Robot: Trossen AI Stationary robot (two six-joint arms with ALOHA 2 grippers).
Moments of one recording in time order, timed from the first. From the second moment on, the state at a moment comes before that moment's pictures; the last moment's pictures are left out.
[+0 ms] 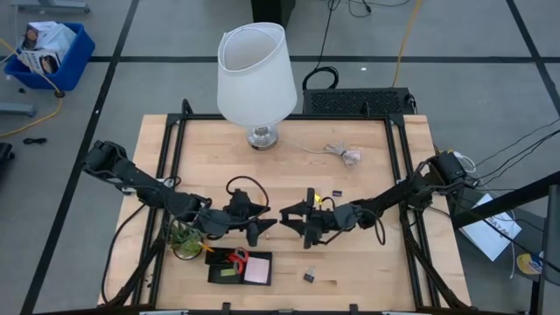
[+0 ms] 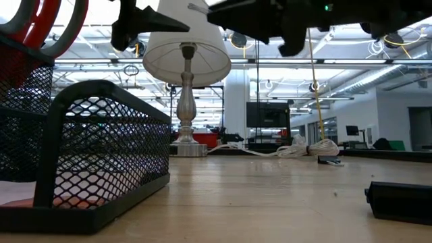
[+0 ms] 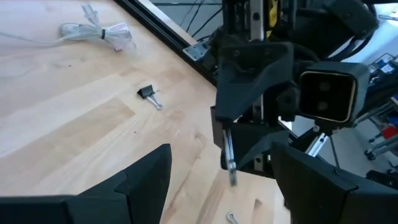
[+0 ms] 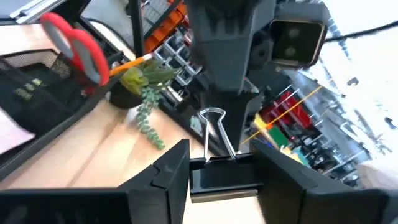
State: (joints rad) left arm -0.47 1.44 0.86 0.21 -0.60 -0.87; right arm 0.37 1.71 0.74 0.94 0.45 -0.77
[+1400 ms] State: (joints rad) left arm -0.46 1.44 0.86 0.21 -0.60 -0.81; right arm 0.34 1.71 0.77 0.95 0.36 -0.76
